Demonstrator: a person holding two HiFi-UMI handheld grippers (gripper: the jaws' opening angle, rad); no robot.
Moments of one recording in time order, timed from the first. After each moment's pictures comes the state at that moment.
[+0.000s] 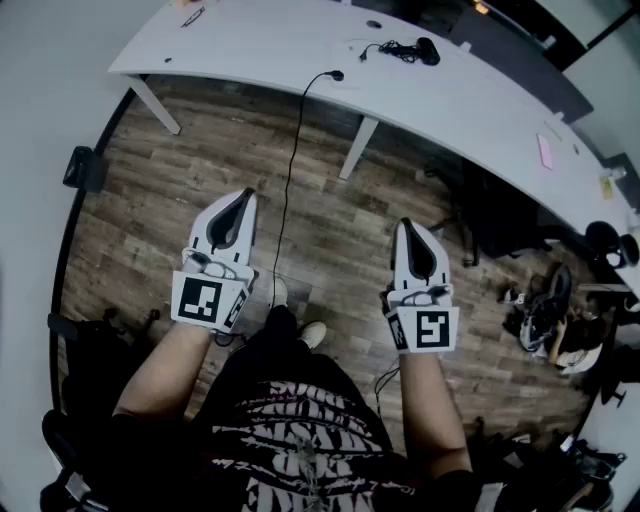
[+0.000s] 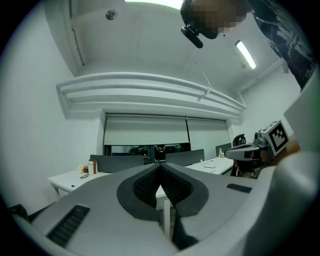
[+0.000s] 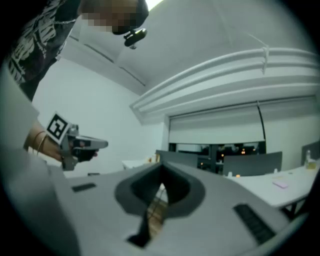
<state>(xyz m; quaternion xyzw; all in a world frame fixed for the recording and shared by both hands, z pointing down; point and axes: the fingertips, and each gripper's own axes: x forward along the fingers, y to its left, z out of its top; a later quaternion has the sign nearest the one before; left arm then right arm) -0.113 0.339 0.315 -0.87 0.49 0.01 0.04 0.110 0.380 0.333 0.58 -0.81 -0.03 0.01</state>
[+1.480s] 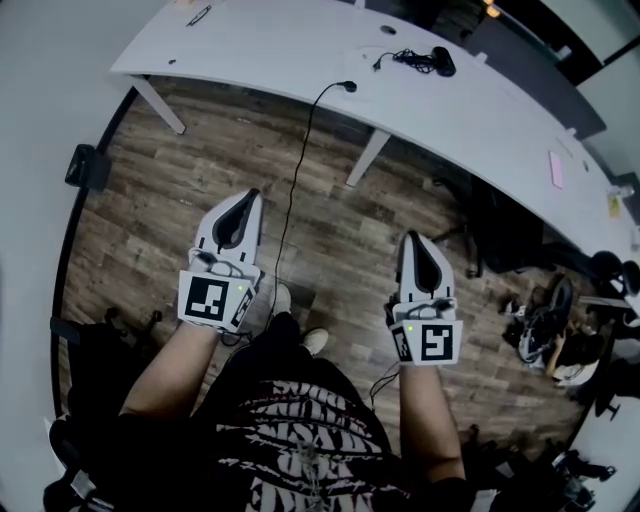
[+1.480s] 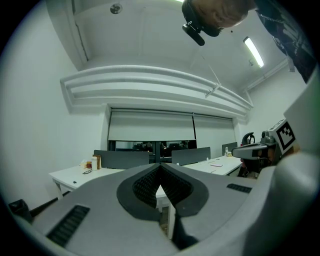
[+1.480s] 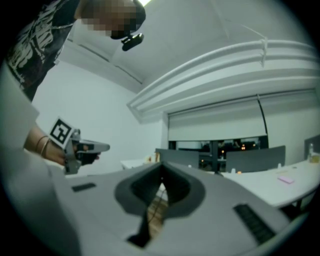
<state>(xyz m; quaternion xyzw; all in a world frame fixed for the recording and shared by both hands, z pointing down) -0.127 0.284 0.329 -0.86 0.51 0.00 0.01 0.104 0.338 0.340 0.58 -0.82 -0.01 0.01</state>
